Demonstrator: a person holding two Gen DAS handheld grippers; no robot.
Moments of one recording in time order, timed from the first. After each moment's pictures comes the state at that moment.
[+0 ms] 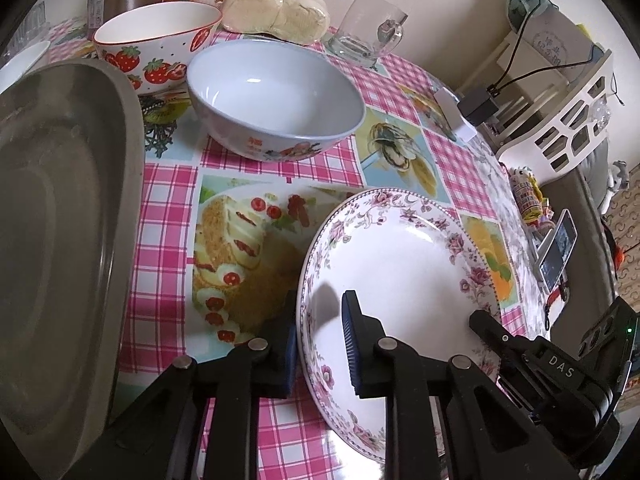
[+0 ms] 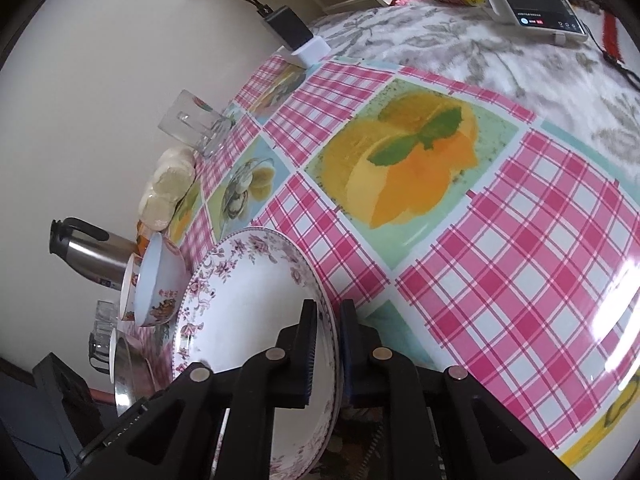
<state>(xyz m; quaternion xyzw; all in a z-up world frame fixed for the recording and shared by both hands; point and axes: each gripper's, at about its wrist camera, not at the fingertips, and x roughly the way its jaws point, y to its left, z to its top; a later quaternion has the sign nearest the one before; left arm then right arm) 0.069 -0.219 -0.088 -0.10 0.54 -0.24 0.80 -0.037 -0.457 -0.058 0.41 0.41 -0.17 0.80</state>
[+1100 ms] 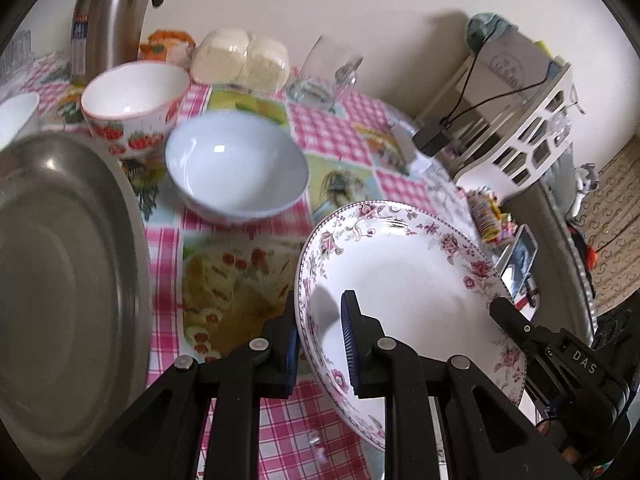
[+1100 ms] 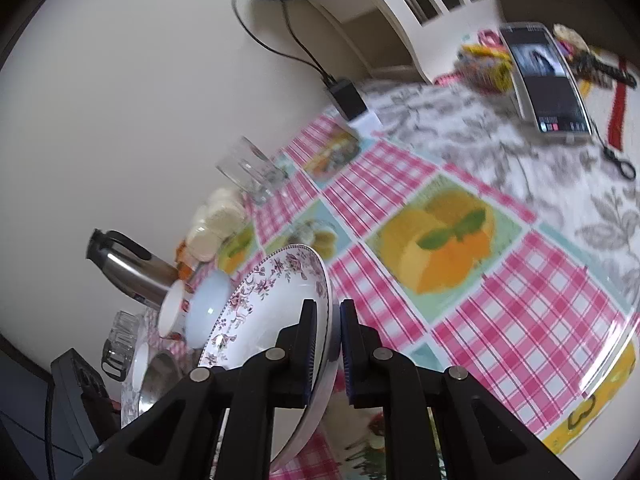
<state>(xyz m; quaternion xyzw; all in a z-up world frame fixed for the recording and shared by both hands) 0.067 -0.214 -0.039 -0.12 0.48 -0.30 0.82 -0.044 -0.442 0.016 0.36 0.33 -0.16 0.86</state>
